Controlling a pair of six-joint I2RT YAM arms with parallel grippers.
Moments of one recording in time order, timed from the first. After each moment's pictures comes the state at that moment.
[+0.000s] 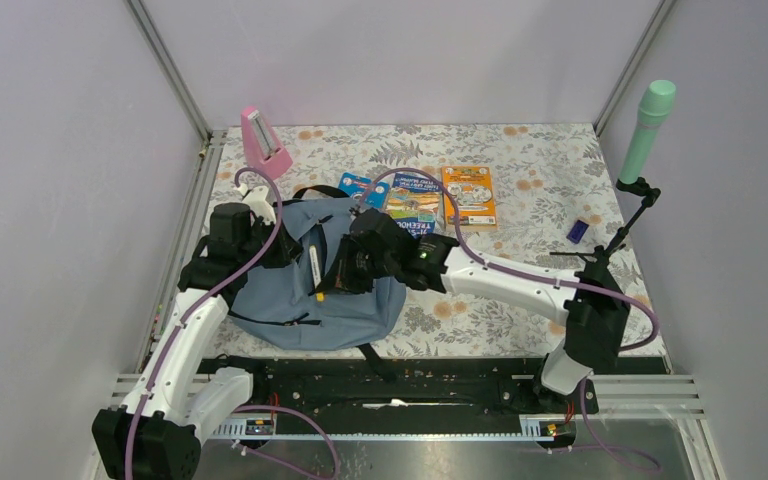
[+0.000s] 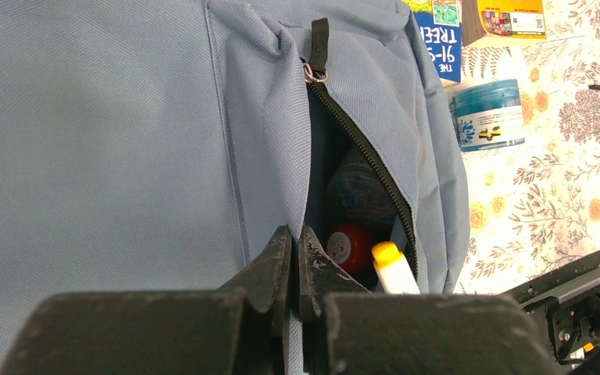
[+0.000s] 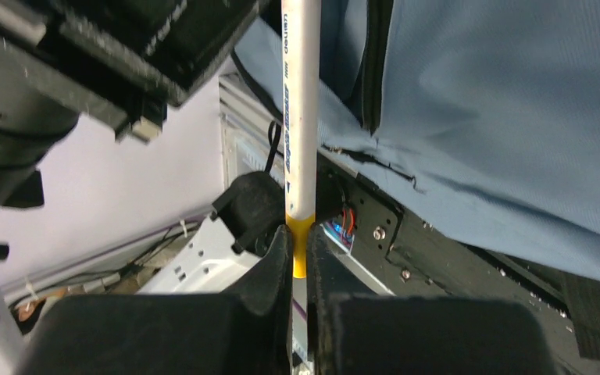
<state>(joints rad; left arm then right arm) -0.14 0.91 0.80 -0.54 0.29 -0.30 1.09 1.63 1.33 -0.34 -0.19 1.17</state>
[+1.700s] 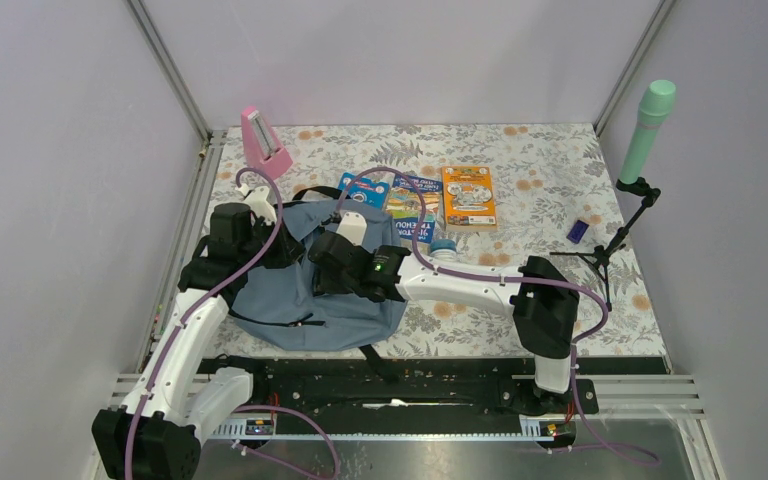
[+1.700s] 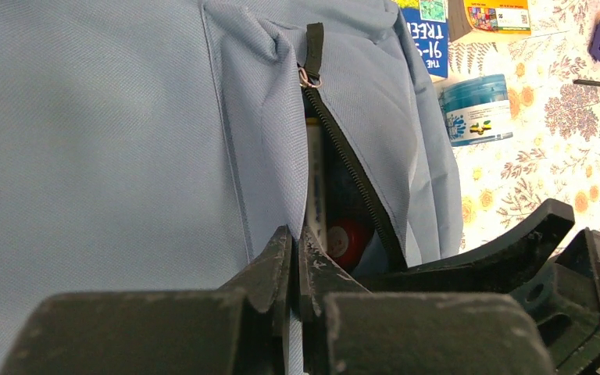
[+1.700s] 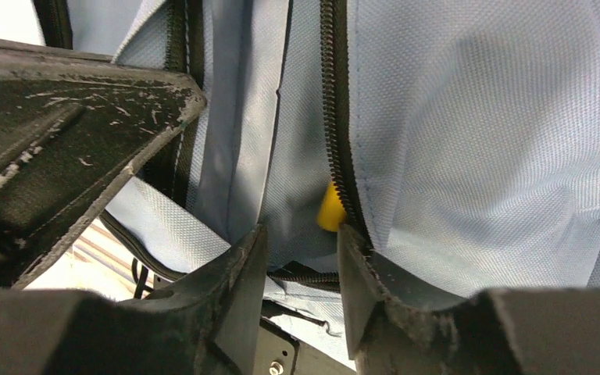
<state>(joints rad) -0.14 0.90 0.80 -0.54 0.32 -0.31 1.19 1.88 1.53 -0.45 0.33 1.04</state>
